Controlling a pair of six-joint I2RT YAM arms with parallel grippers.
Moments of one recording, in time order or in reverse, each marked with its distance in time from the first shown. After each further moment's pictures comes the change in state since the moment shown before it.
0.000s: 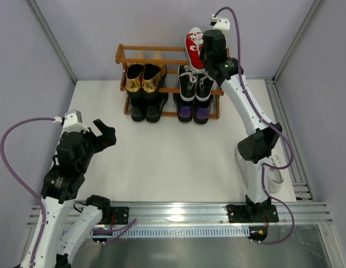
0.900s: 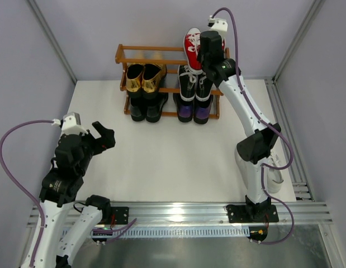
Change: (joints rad) left arm 0.000 -0.027 0.002 -0.031 -0.001 0.000; right arm 0.035 -0.001 0.000 -0.009 0.038 0.027
